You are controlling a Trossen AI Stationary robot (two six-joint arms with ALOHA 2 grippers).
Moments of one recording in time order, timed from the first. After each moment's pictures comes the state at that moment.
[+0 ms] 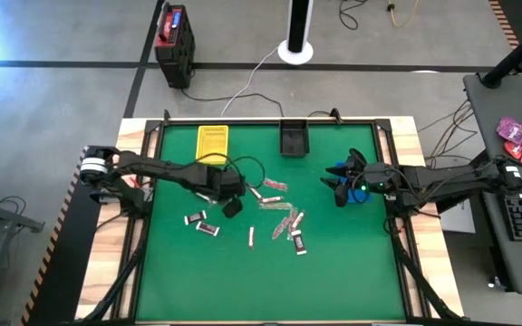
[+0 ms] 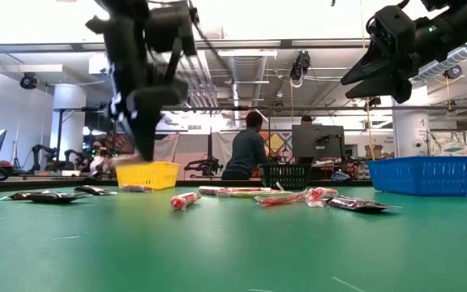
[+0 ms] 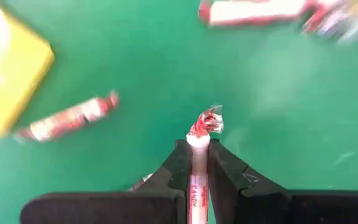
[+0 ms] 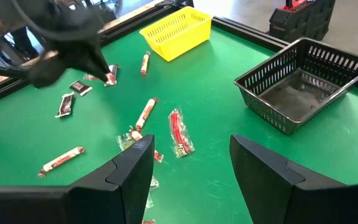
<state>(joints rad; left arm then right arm) 0.05 1.60 1.05 -0.79 -0.24 -0.56 -0.01 0.76 0.45 -0.15 0.34 0.45</state>
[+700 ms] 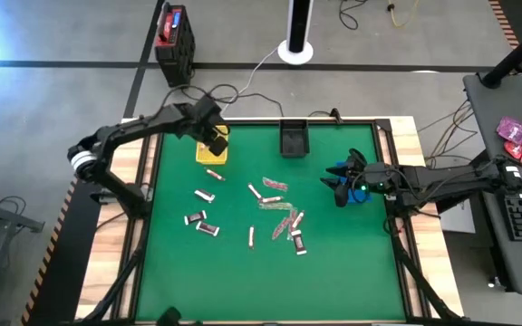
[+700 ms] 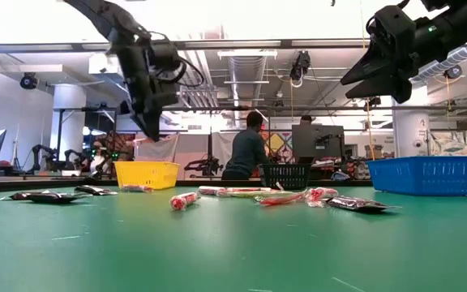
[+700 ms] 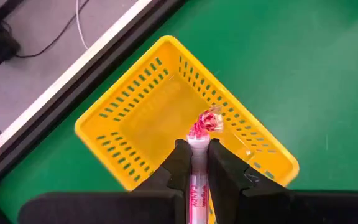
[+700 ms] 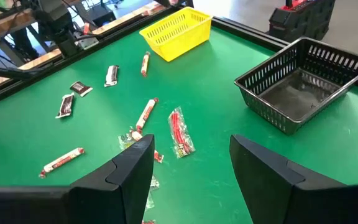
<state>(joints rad) 0.69 1.55 1.15 -0.75 -0.12 -0.08 -0.01 0.76 0.45 -0.15 0.34 0.46</state>
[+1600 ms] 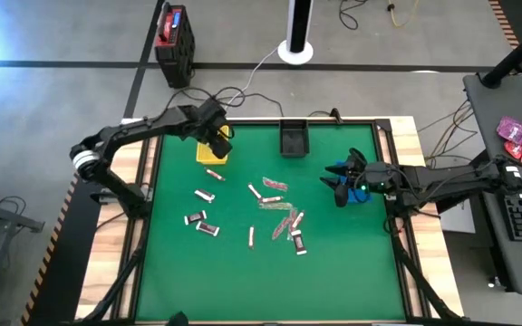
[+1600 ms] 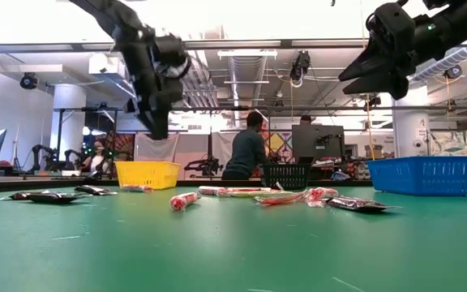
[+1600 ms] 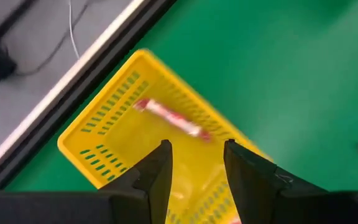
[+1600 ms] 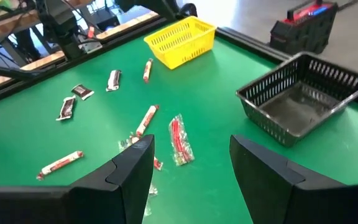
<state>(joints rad) 0.61 1.52 1.16 -0.74 -0.14 -0.08 -0.01 0.76 0.45 -0.11 0.35 0.40</state>
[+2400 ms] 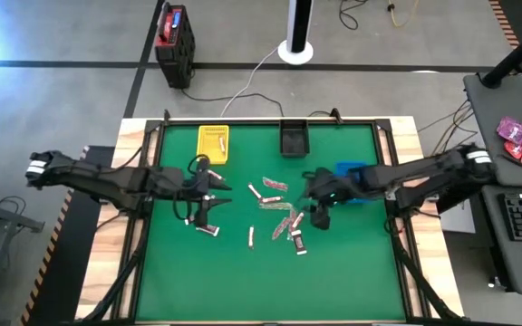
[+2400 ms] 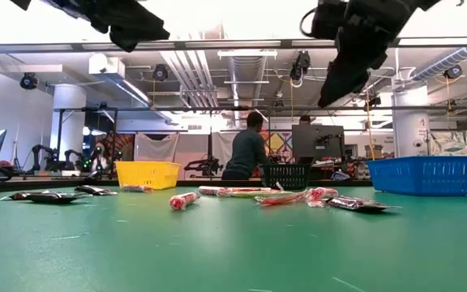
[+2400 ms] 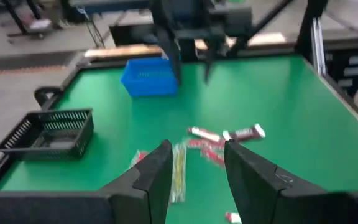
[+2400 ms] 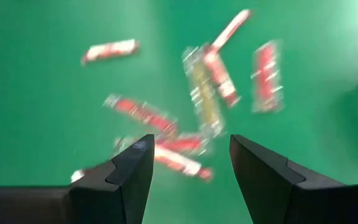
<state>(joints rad) -0.13 0.94 0.66 -0.05 -0.18 0.01 0.10 1.35 0.94 -0.51 0.06 0.28</state>
